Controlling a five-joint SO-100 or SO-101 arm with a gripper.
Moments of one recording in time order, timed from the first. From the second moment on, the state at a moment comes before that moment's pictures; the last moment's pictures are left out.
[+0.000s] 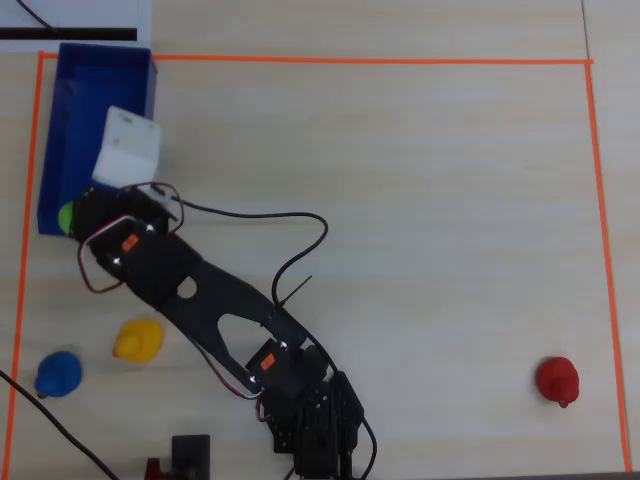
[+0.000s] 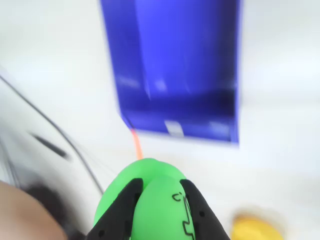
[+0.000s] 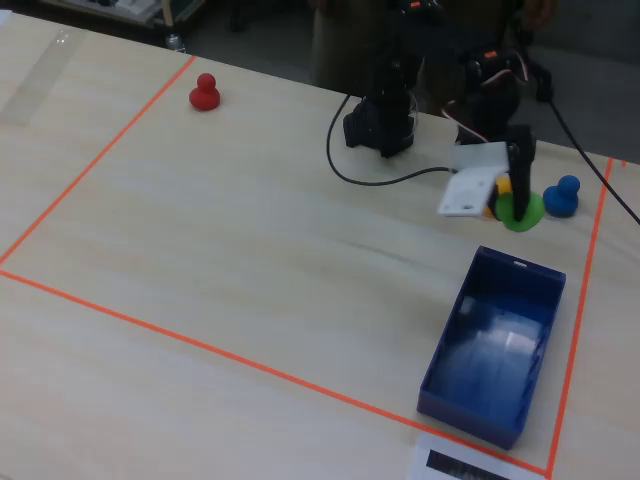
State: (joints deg) arm -41.9 90.9 81.9 58.4 -23.1
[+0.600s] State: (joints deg) arm -36.4 72.4 71.1 46.3 -18.1
